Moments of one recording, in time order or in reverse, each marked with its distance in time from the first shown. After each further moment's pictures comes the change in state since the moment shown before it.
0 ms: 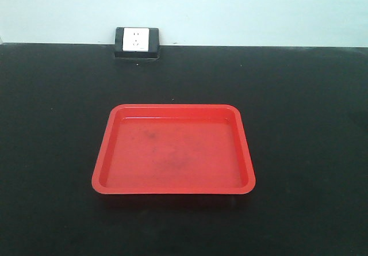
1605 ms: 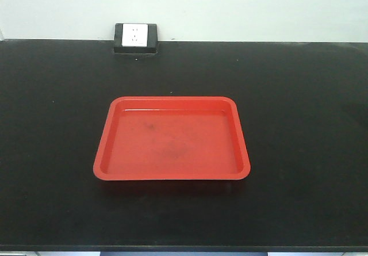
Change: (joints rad) left arm 0.000 0.000 0.000 0.000 0.000 0.000; right arm 0.000 0.000 -0.001 0.001 0.000 0.000
